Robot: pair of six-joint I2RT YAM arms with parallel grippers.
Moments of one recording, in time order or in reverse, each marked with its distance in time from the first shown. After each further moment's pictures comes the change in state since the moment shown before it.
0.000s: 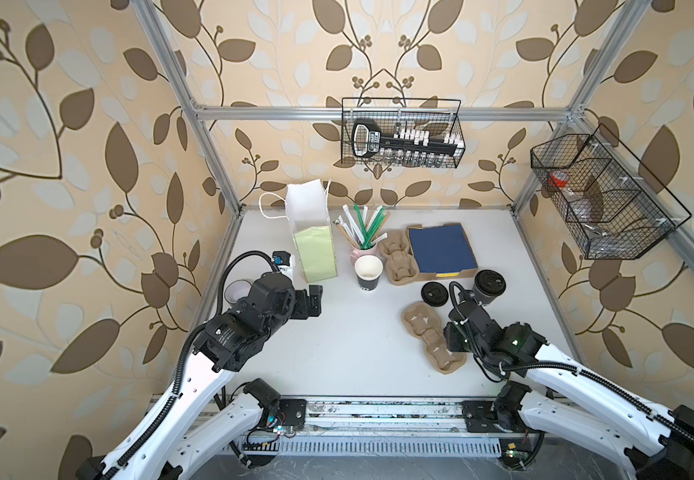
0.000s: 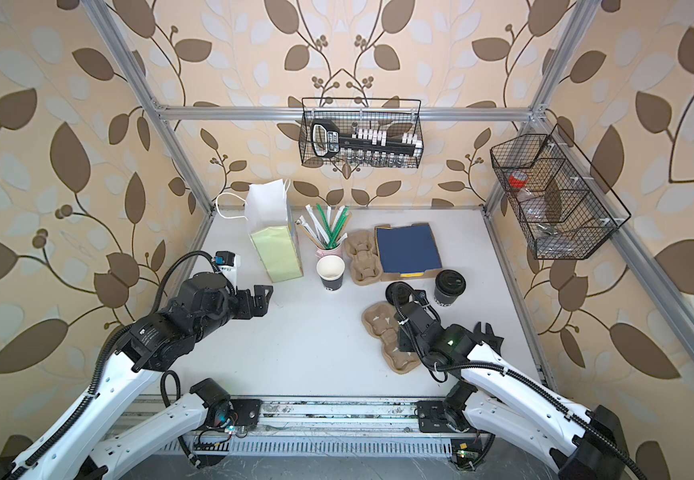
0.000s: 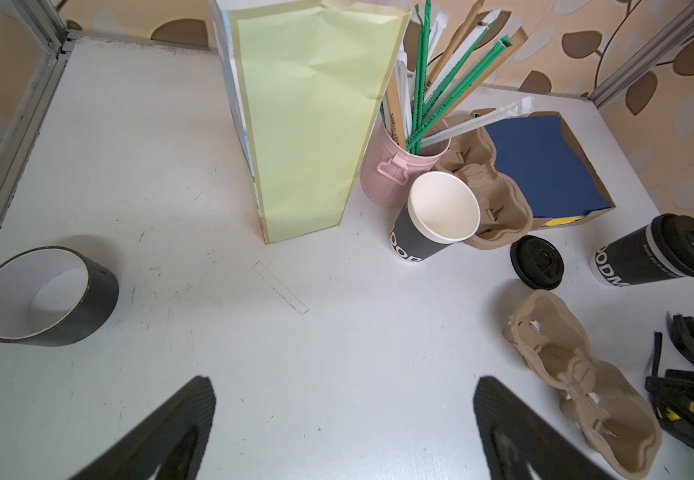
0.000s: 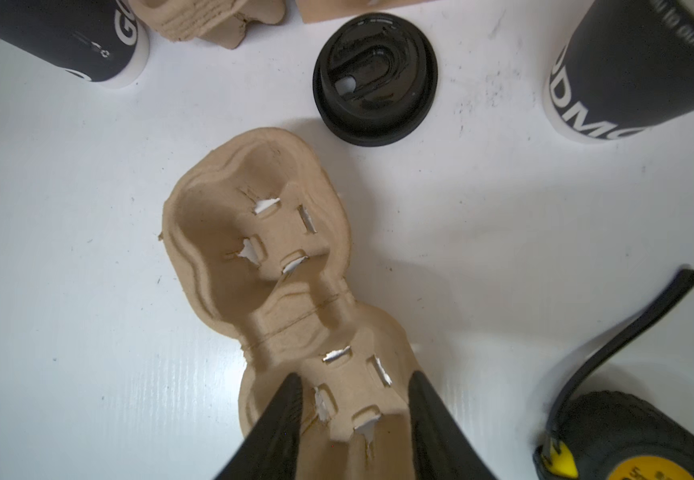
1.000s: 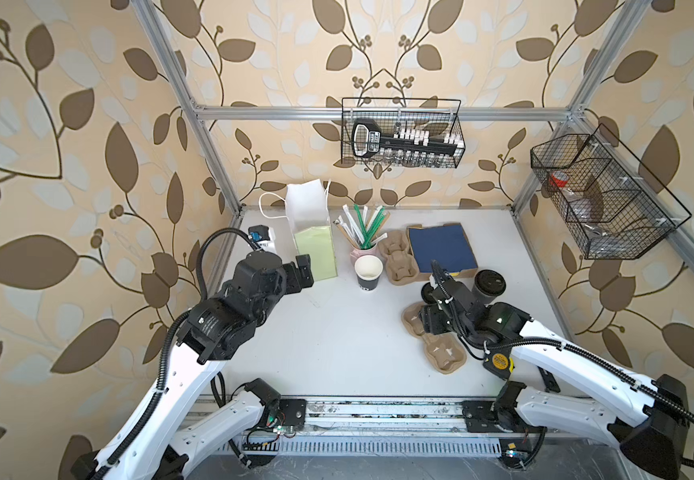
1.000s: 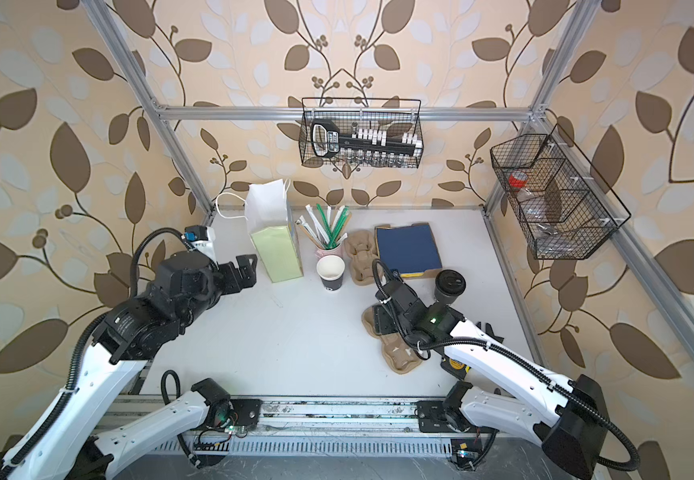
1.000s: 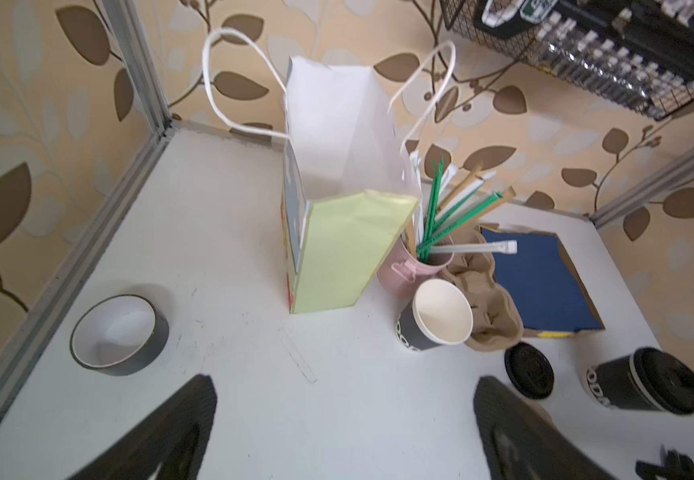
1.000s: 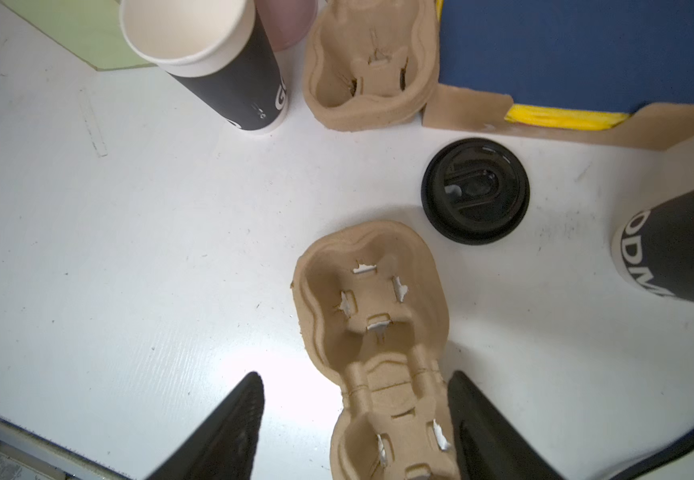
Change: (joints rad) left arm 0.031 0.149 0.311 -0.043 -0.191 -0.073; right arm 0.048 0.207 0.217 0.089 -0.042 -0.191
